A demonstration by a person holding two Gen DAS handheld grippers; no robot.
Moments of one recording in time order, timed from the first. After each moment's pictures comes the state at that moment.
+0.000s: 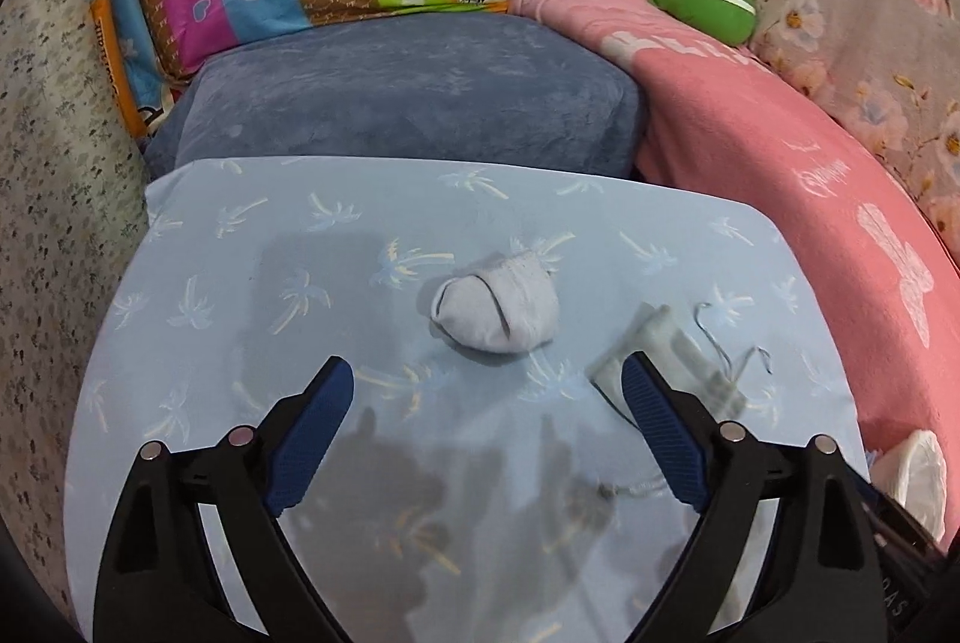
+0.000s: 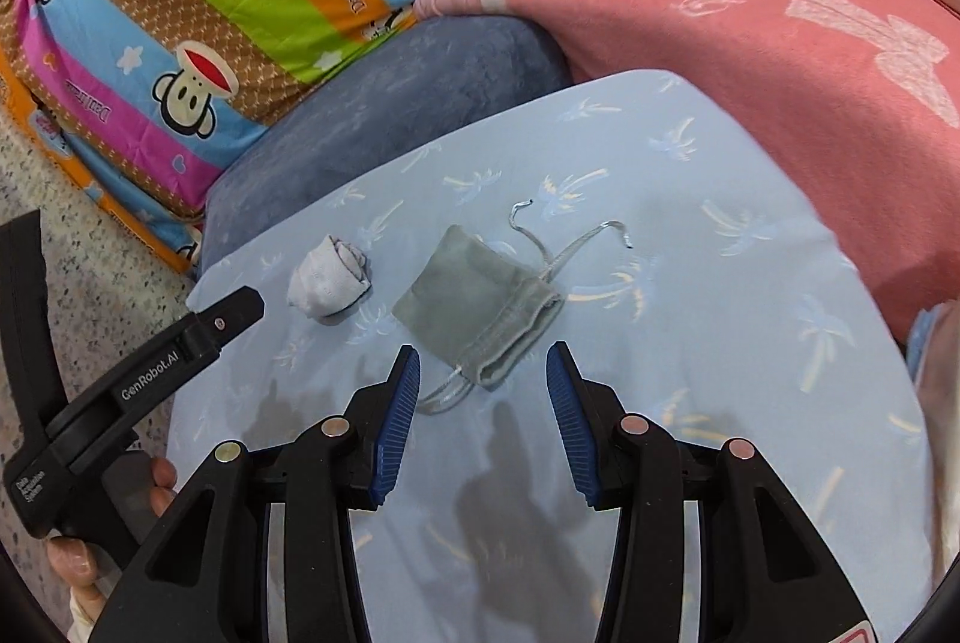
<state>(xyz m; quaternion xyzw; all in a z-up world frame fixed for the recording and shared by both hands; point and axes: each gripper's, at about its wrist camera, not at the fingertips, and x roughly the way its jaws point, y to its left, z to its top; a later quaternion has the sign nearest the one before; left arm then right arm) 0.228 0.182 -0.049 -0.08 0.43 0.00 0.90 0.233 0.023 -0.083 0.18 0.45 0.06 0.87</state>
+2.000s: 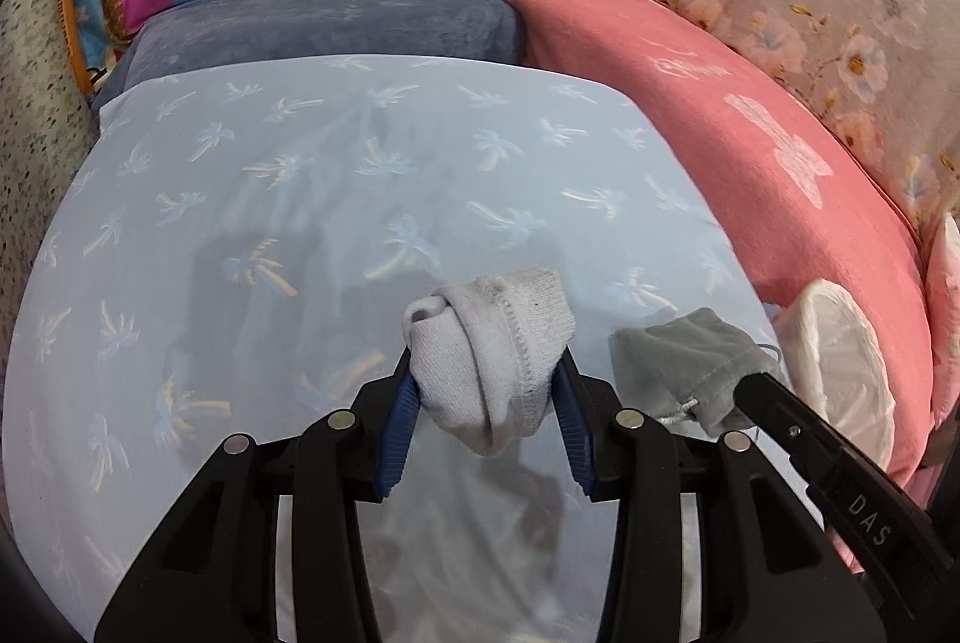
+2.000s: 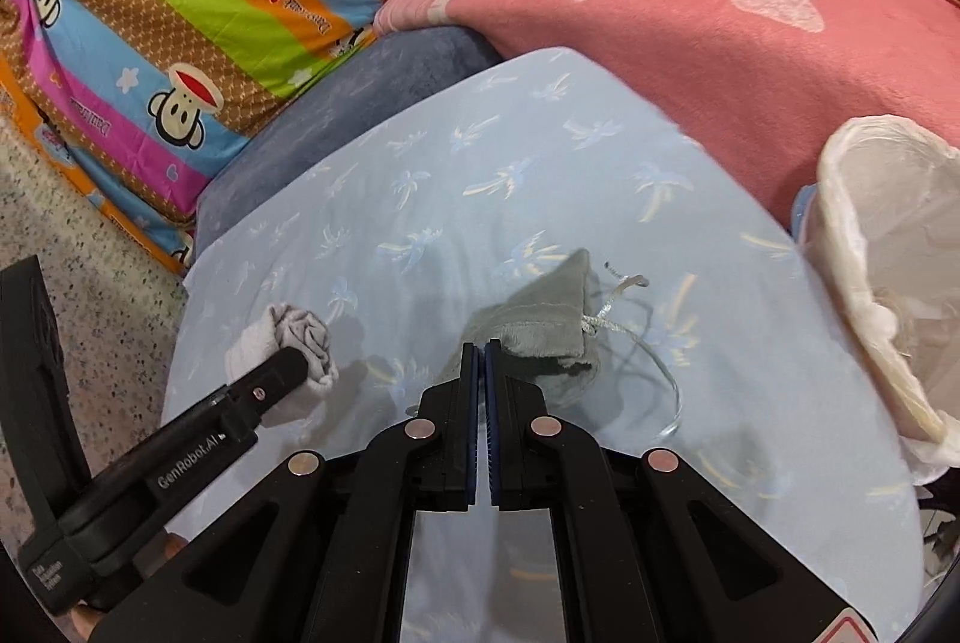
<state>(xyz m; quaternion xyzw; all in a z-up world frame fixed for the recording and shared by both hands) 0.102 0.108 -0.048 -0.08 0.45 -0.10 0.88 0.081 -0.046 -0.069 0.21 0.42 0.02 0.88</state>
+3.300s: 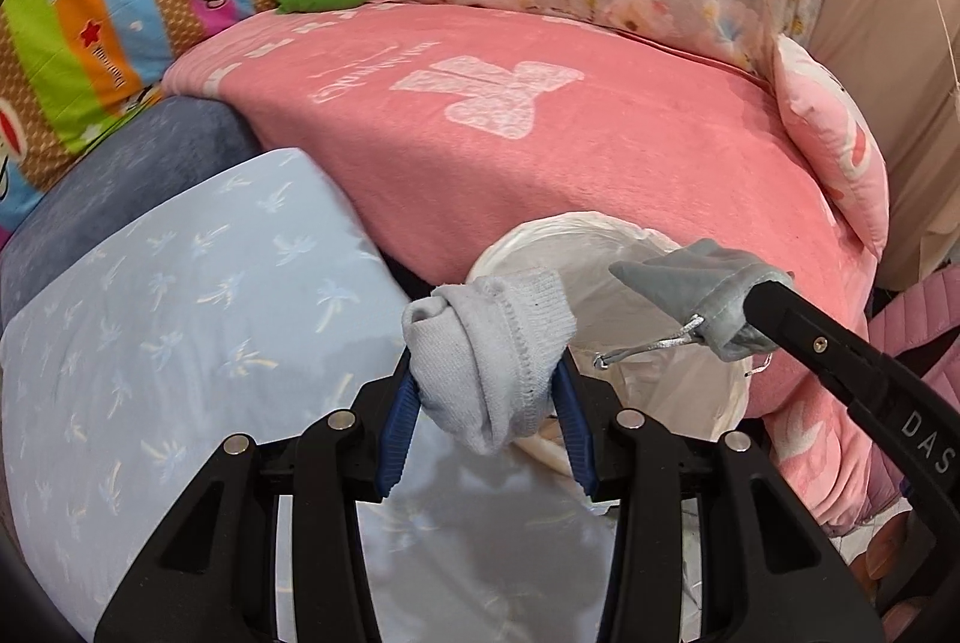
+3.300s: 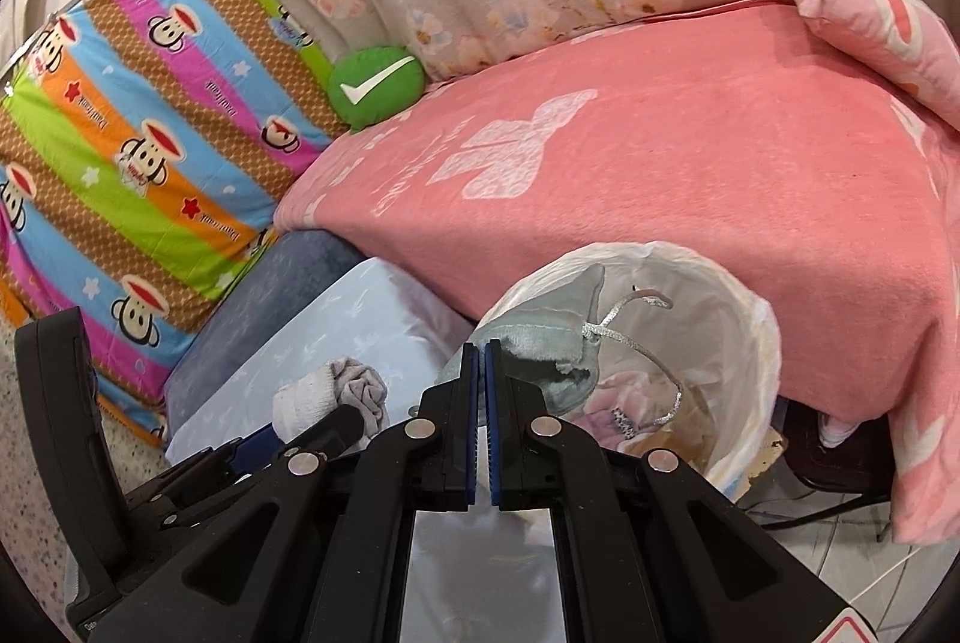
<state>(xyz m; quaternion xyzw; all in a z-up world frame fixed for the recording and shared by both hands) 0.043 -0.123 0.006 0.08 0.39 -0.28 0.87 -0.041 -0.278 -0.003 0.29 0.28 -0.11 0.91</state>
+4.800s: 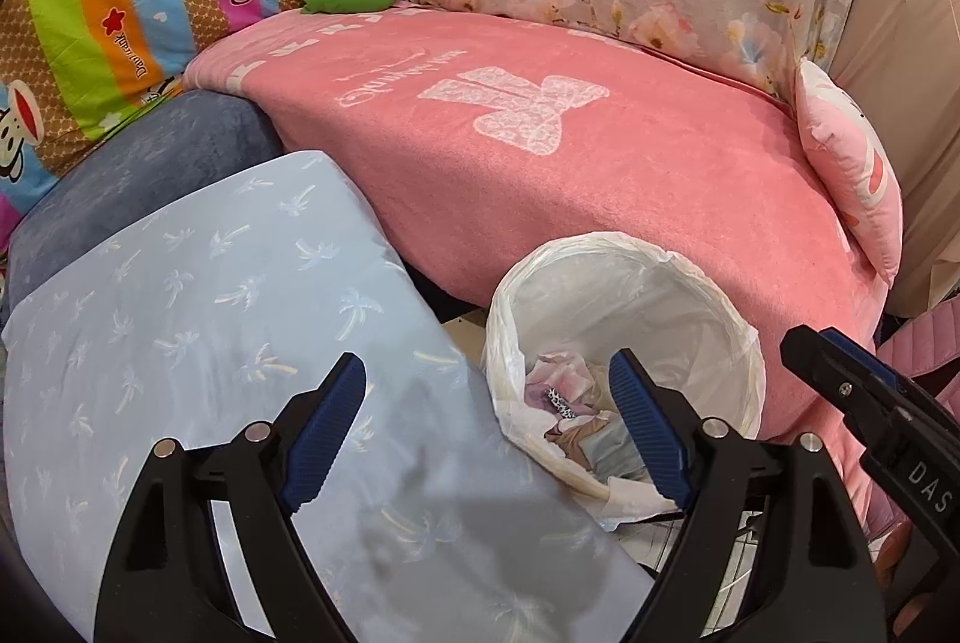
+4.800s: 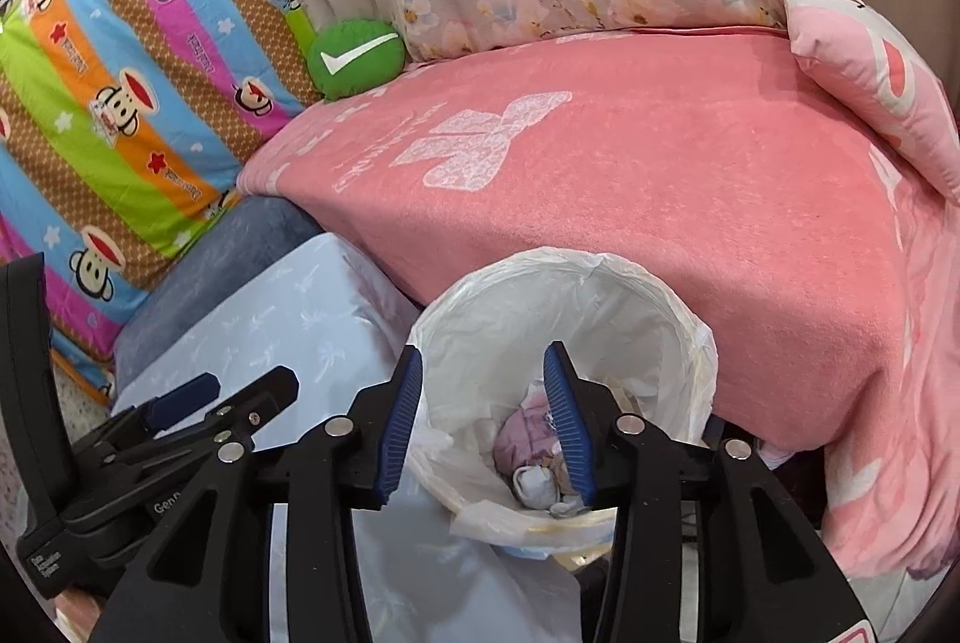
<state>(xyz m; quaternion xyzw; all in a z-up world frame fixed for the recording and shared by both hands) 0.051 -0.108 0.011 0.06 0.39 -0.25 0.88 -0.042 -0.273 0.003 0.21 0.33 -0.14 0.91</state>
